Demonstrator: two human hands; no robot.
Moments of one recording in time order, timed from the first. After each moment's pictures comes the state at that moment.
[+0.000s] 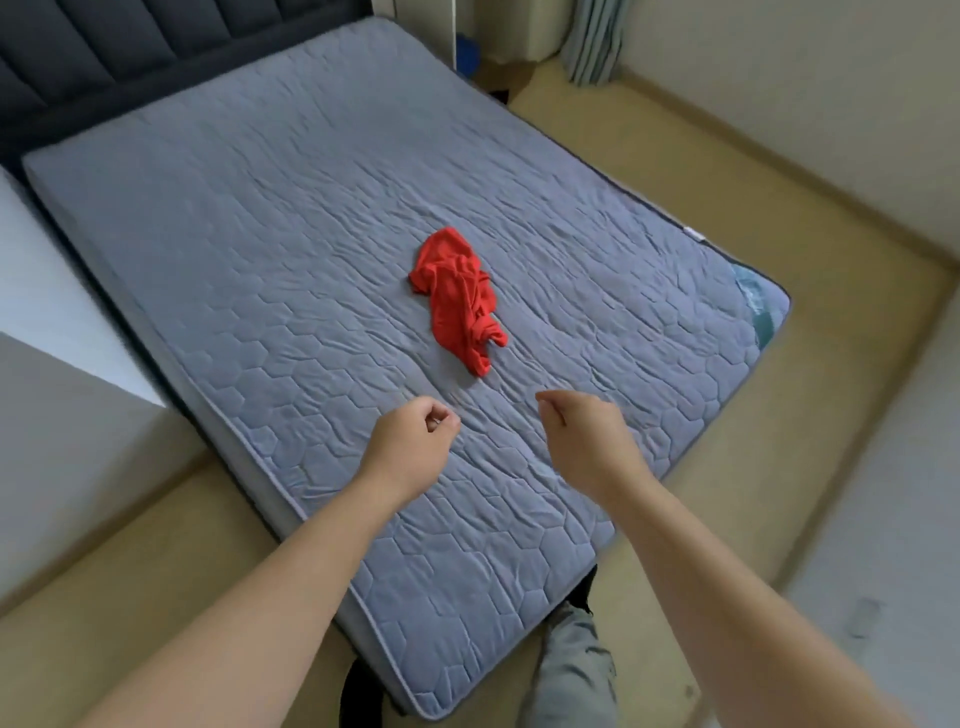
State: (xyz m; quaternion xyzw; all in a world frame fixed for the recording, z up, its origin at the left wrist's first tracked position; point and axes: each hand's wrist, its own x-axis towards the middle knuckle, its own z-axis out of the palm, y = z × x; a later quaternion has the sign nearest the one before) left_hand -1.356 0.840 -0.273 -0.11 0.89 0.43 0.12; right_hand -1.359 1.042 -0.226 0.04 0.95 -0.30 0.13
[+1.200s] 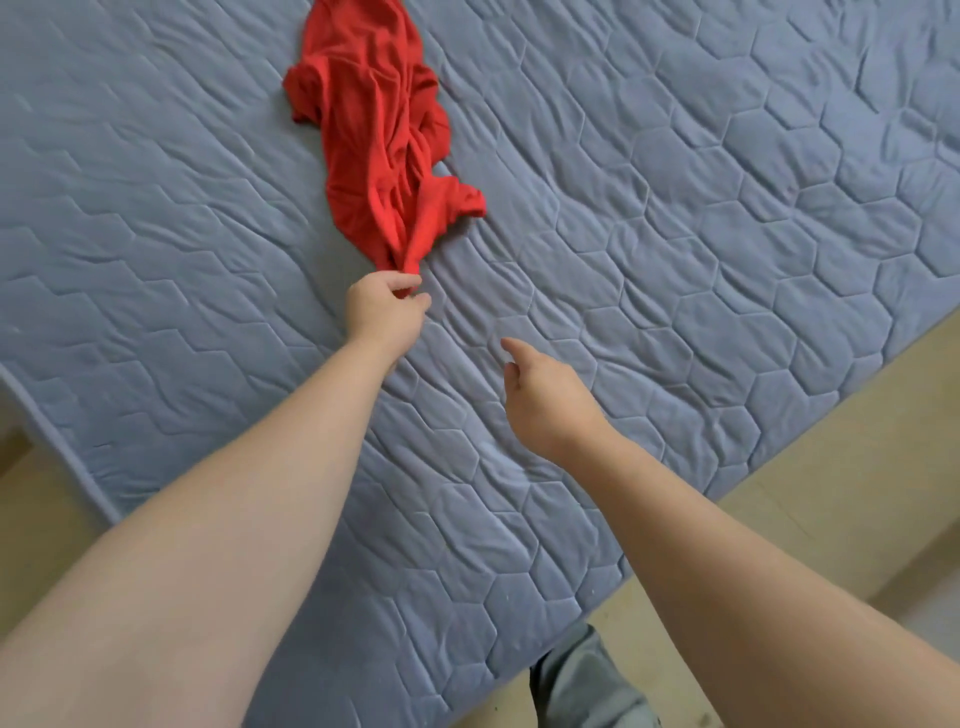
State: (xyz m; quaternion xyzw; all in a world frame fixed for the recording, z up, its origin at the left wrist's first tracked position) left_hand -1.629 0.973 -0.696 -0.32 0.85 0.41 0.09; right_hand -1.570 1.169 -0.643 -0.02 0.88 -0.33 0.33
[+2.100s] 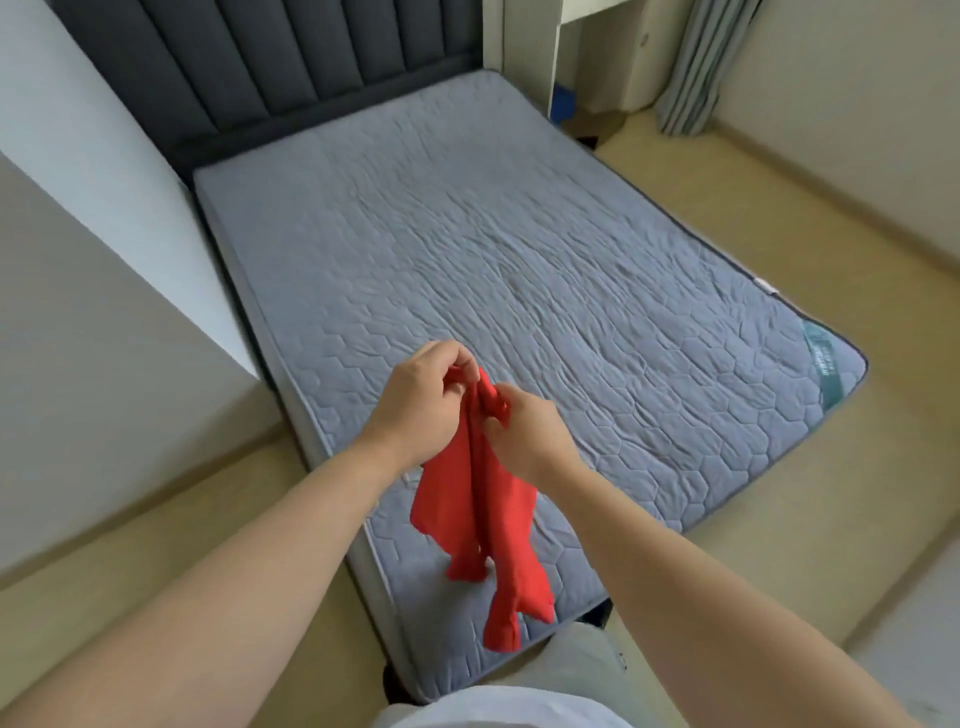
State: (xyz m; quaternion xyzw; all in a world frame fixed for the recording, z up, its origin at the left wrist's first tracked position) left_hand -1.324 0.856 -0.189 0.00 0.92 0.39 -0.10; right_hand -1.350 1.007 -0.229 -0.11 0.91 -0.37 0.16
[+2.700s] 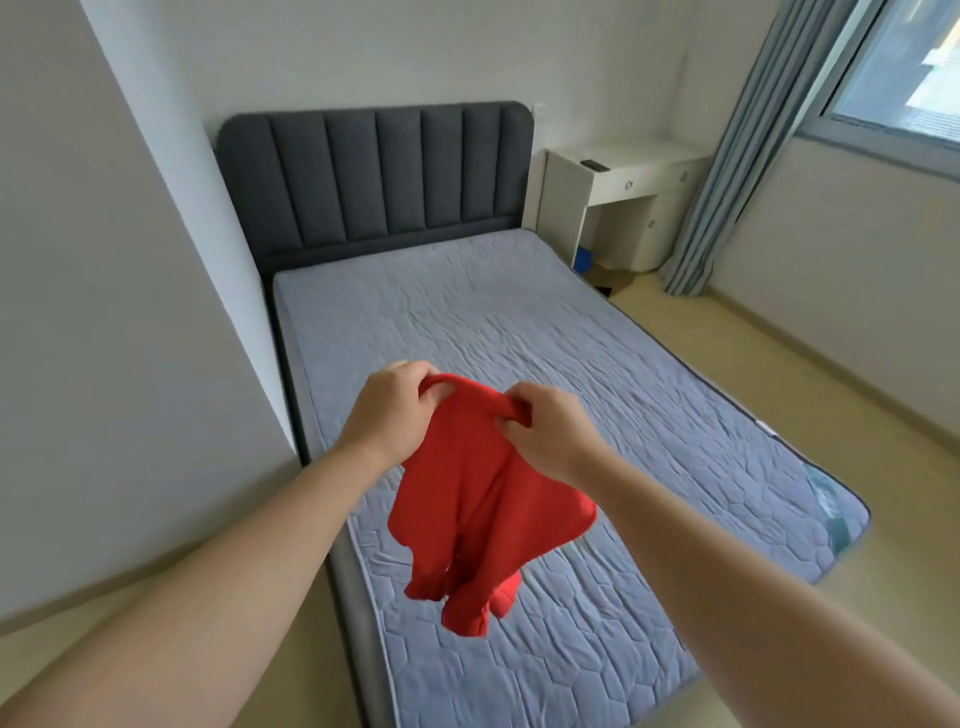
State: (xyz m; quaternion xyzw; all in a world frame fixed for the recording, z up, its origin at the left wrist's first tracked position) left_hand -1.276 0.748 -0.087 -0.07 0.93 0.30 -0.21; right_hand -1.339 0.942 -0.092 -0.28 0.90 -0.33 0.03
